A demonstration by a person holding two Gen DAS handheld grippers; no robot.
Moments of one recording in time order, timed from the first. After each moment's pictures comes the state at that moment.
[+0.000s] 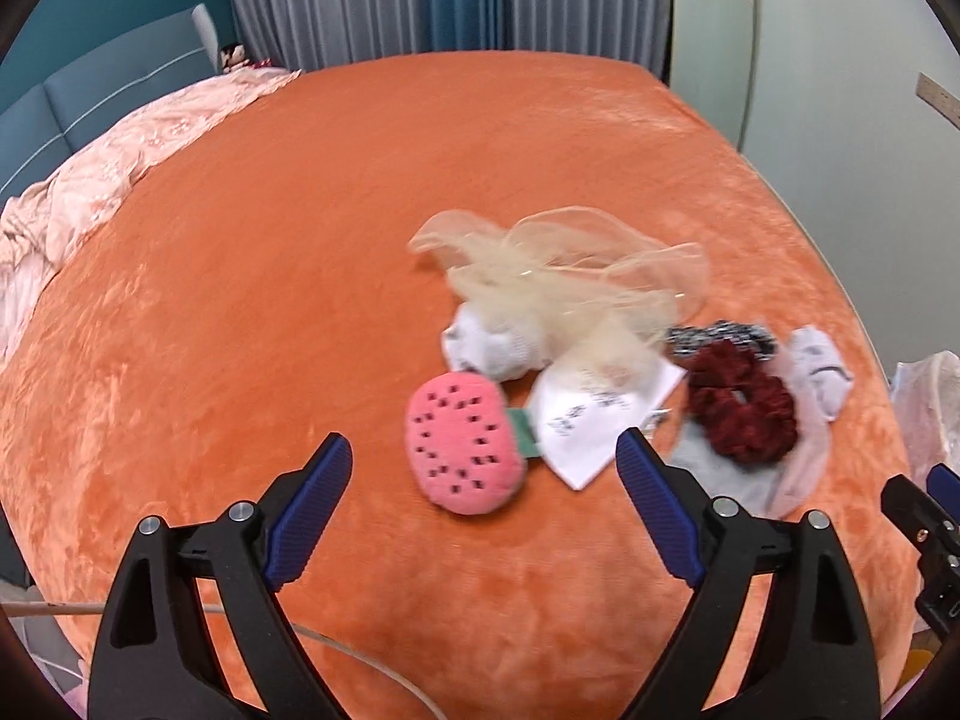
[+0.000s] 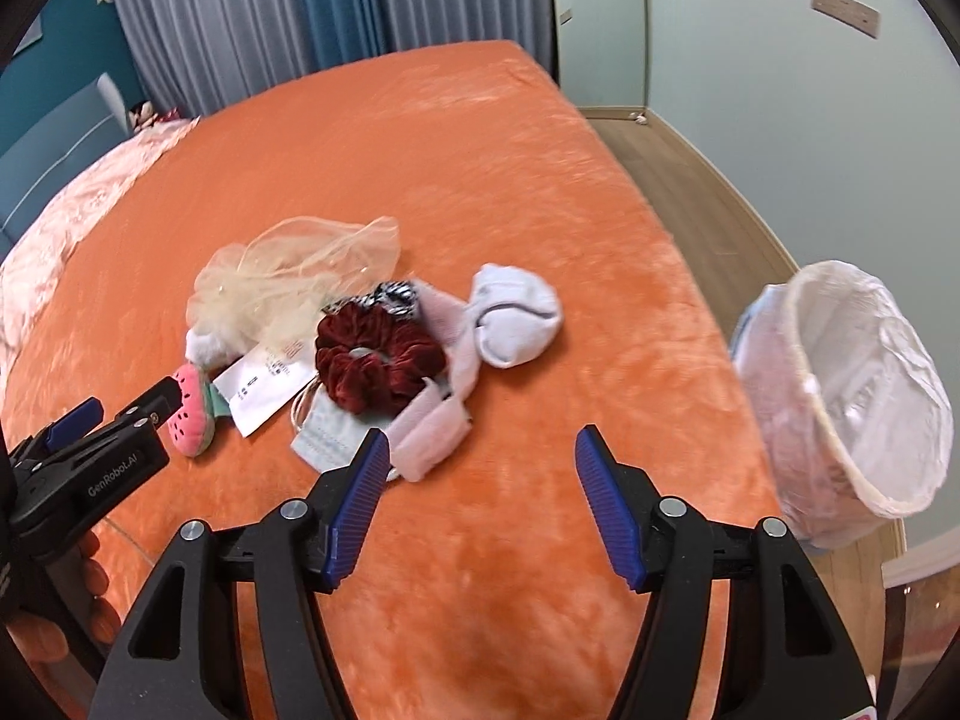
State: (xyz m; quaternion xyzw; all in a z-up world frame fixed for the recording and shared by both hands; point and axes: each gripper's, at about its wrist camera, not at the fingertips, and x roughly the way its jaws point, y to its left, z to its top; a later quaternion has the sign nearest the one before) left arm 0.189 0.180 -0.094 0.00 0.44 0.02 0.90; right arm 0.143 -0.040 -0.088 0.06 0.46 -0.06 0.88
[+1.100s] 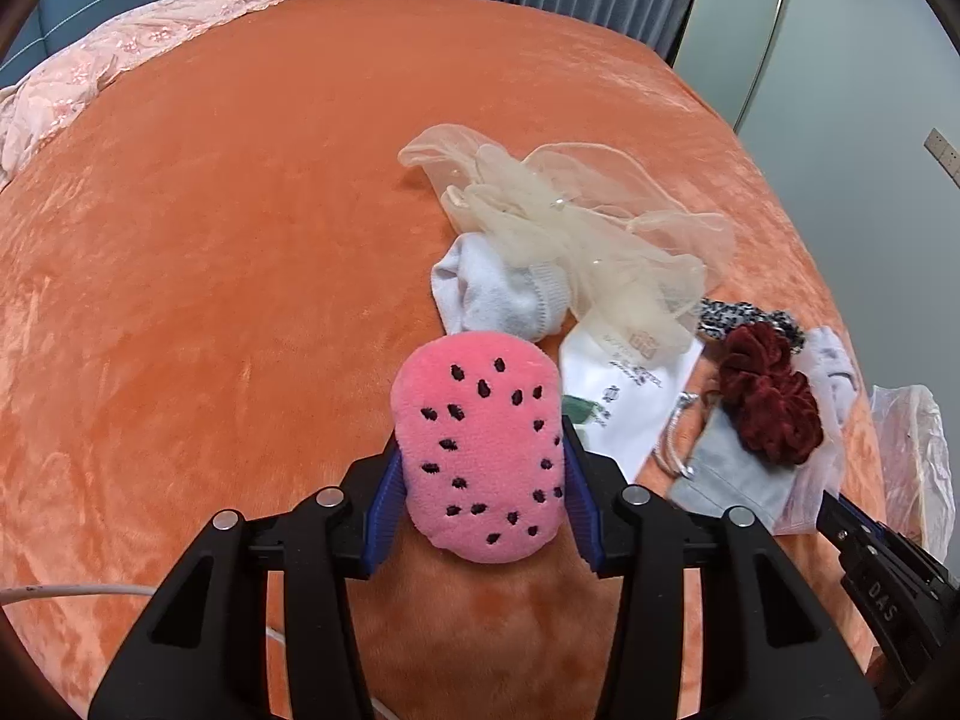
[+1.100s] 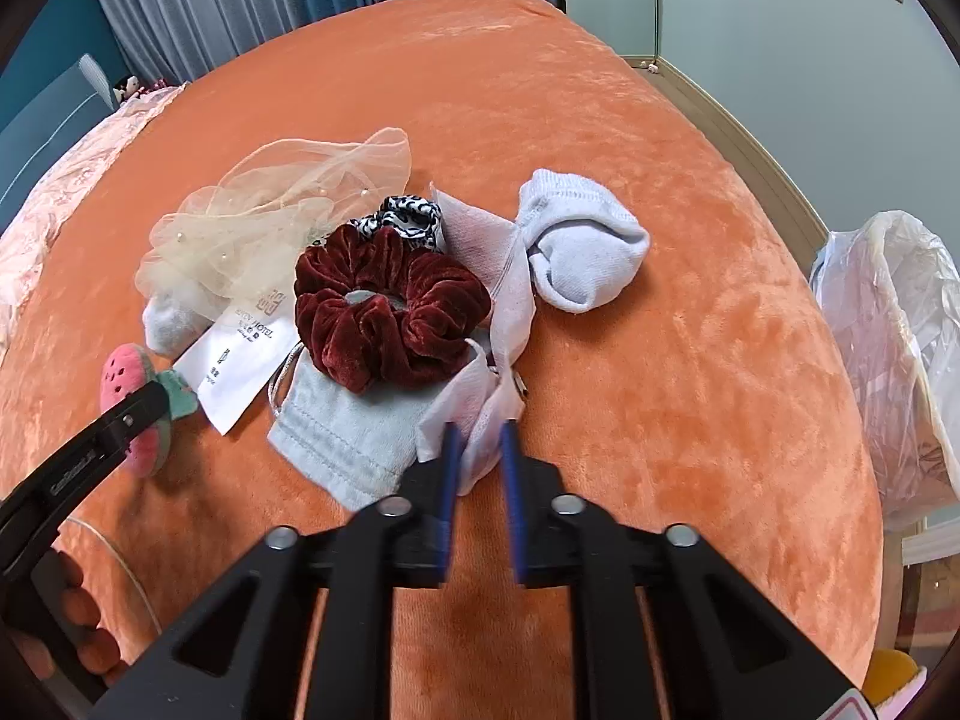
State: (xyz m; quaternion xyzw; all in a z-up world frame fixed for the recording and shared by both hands) left arm 0.202 0.200 -0.134 -0.09 0.48 -0.02 0.87; right arm 0.181 -0.024 -0.150 0.08 0.51 -0.06 0.86
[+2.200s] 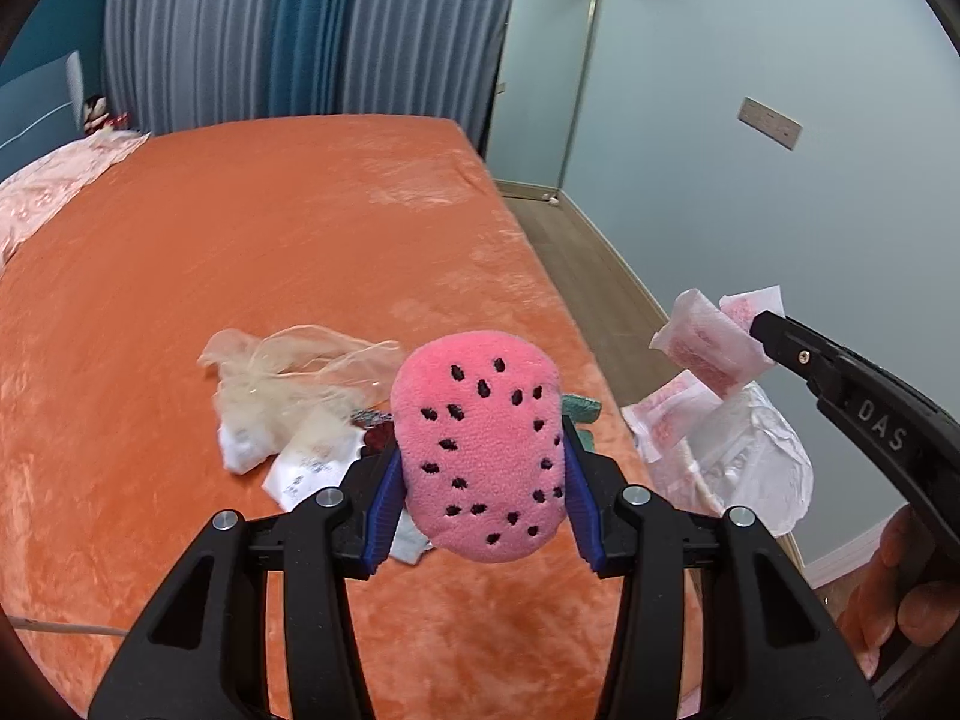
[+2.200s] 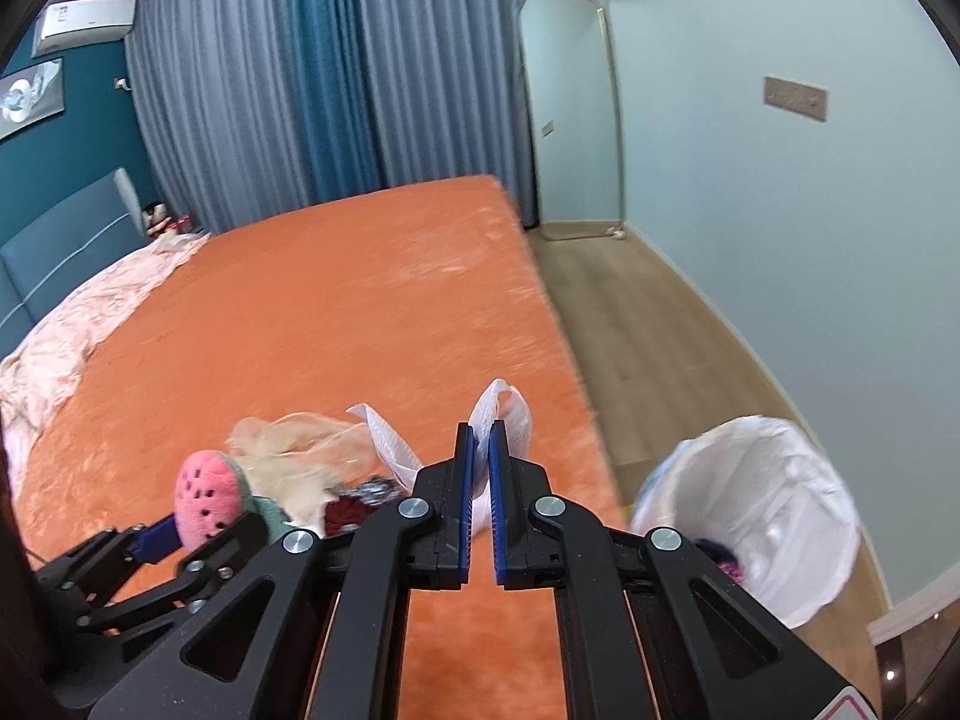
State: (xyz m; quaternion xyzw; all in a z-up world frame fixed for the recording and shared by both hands) left arm 0.131 0.055 0.042 -0.03 0.38 -0.19 0.91; right arm 0.118 -0.116 0.056 0.07 0.32 -0.09 0.94
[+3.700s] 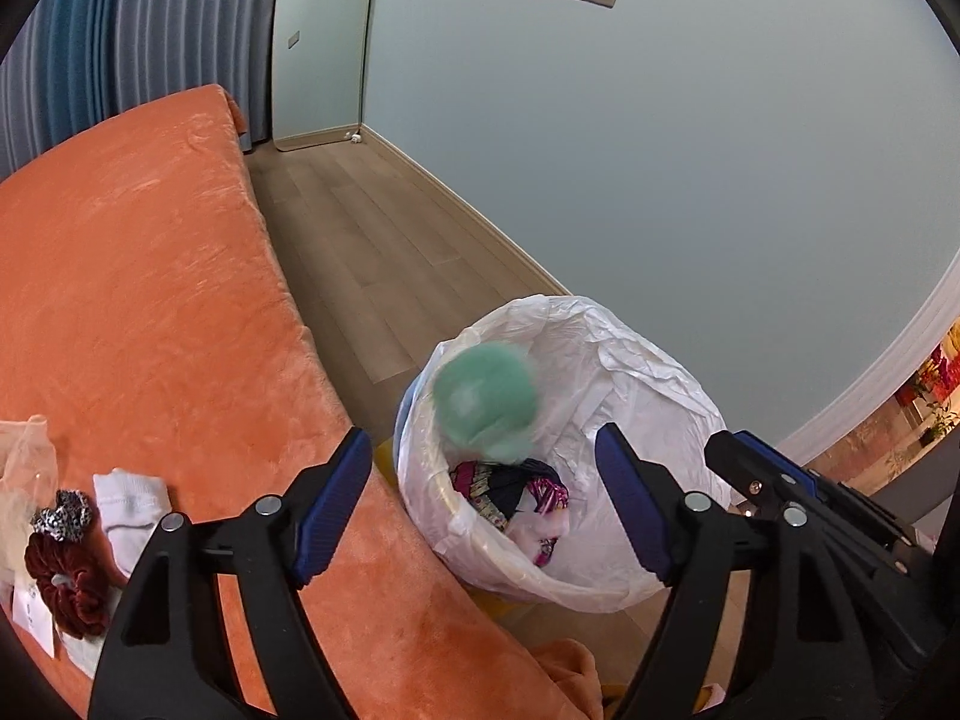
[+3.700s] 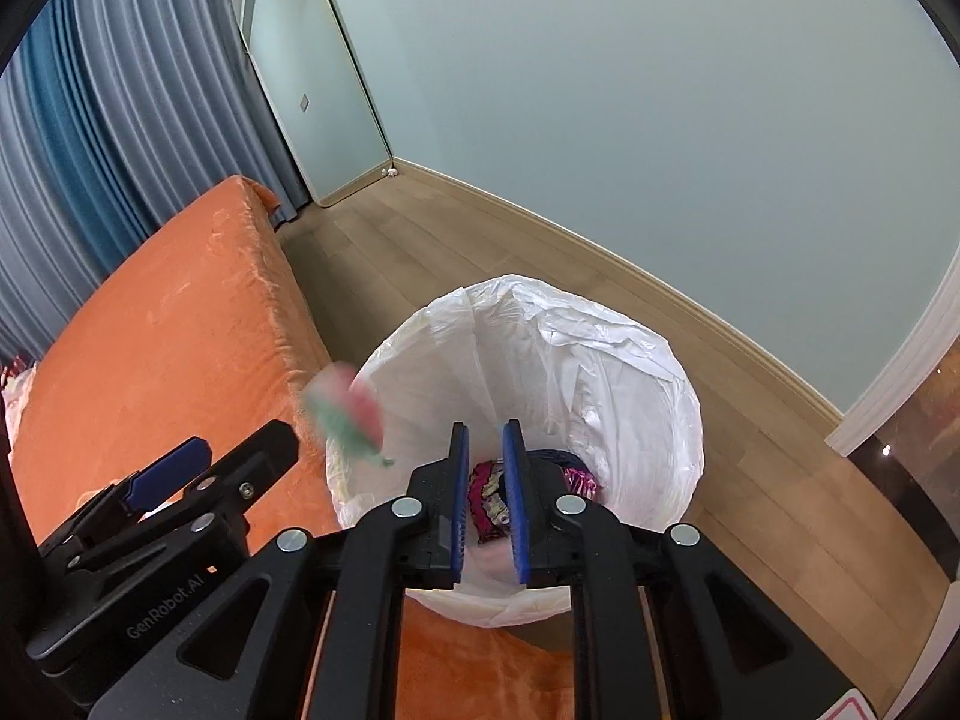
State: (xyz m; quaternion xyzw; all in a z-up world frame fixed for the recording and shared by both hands) left arm 0.170 -0.182 -0.043 0.05 0.41 -0.39 0.82; right arm 0.062 -0.309 -0.042 0.22 0.36 -0.30 0.86
